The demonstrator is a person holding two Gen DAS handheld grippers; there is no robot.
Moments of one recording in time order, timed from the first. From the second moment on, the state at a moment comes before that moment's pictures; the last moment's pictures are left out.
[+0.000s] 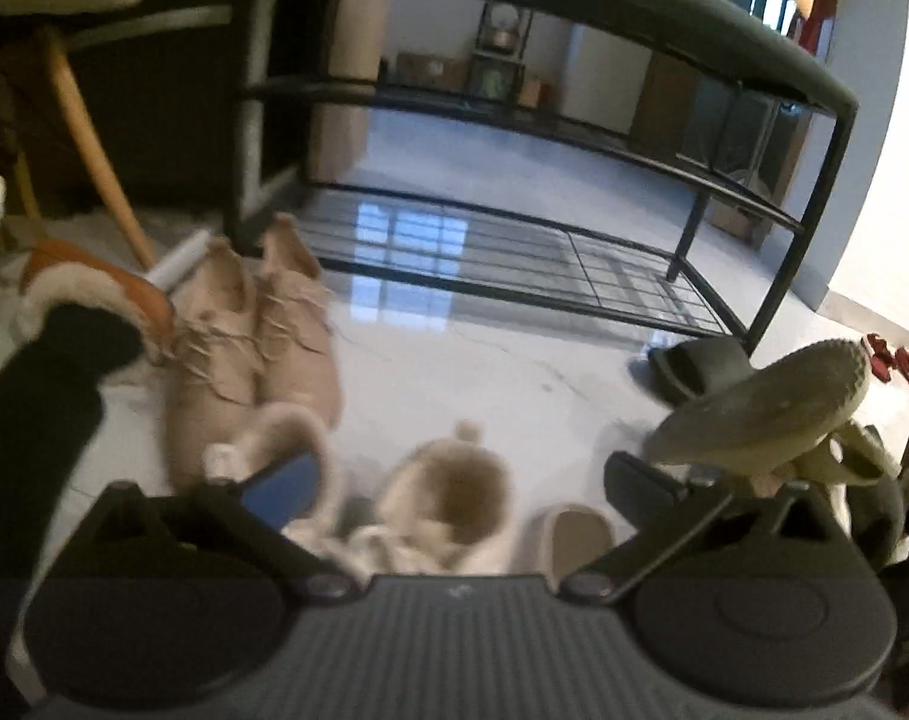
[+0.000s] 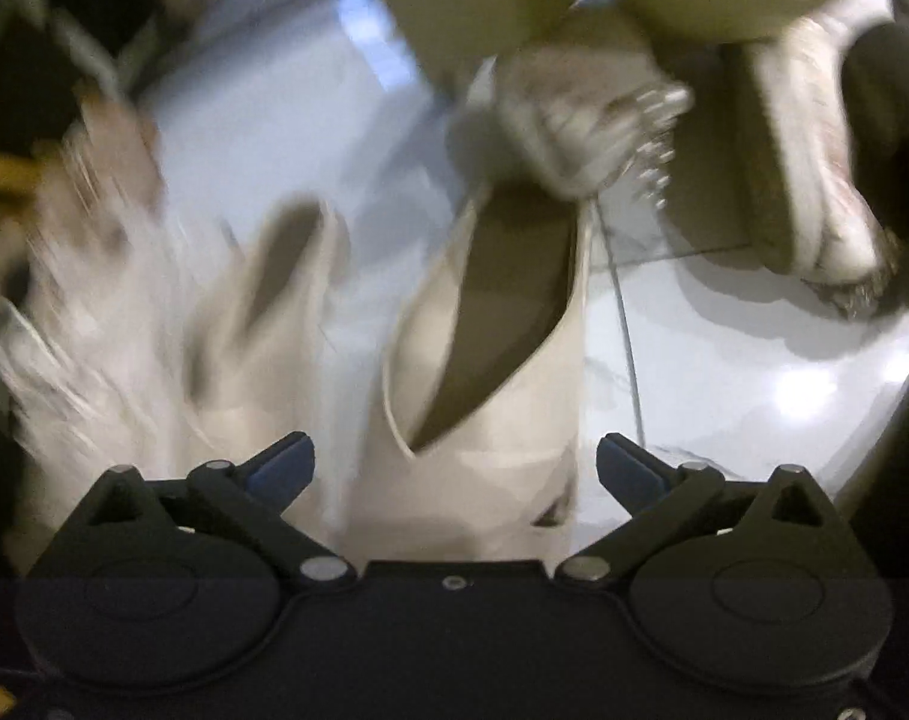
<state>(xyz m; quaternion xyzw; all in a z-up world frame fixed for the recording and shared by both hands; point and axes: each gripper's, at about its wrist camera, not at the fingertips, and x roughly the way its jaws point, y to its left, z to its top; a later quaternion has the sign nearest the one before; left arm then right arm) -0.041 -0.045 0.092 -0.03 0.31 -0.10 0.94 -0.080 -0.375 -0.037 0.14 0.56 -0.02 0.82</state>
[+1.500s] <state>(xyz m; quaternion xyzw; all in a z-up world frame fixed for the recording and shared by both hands) -0.025 0.027 0.054 -0.06 0.34 0.00 0.94 0.013 -0.261 -0.011 0.06 0.49 0.08 0.87</state>
